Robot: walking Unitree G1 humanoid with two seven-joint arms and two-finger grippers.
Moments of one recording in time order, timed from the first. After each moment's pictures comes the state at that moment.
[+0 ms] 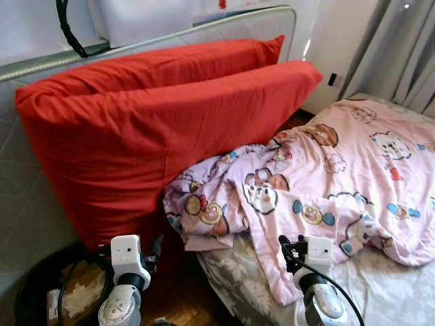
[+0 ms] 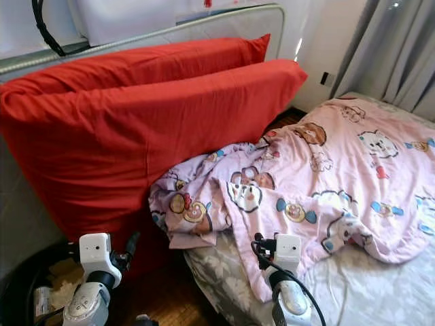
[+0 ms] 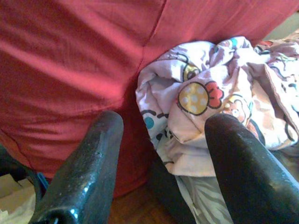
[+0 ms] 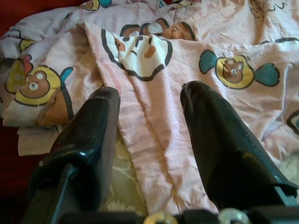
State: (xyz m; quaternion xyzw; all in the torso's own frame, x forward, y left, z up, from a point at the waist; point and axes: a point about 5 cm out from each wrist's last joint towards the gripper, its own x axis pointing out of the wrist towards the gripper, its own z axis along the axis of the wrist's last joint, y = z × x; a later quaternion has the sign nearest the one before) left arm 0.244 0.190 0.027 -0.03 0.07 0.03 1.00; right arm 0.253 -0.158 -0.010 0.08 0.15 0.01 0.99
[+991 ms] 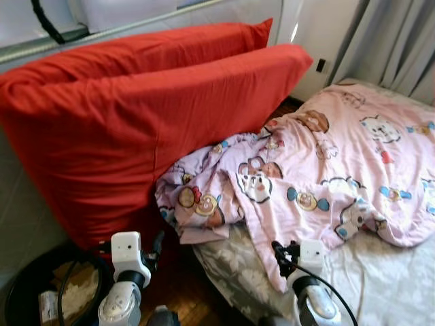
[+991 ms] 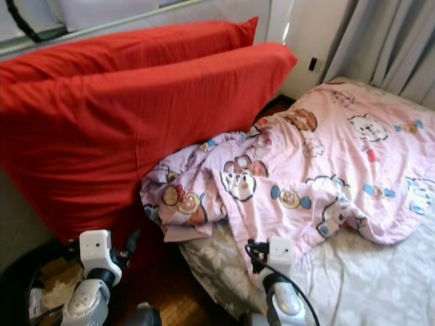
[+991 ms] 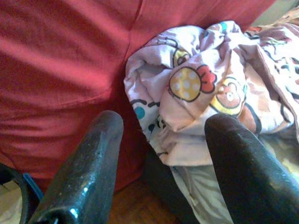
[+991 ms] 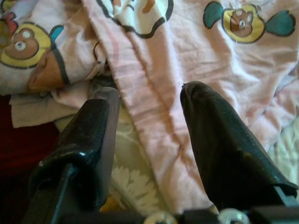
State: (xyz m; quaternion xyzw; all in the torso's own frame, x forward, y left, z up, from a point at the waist) left arm 0.246 0.190 0.031 -0.03 0.08 0.03 1.00; right arm 0.250 -0.147 -0.019 0.09 0.18 0.03 0.98
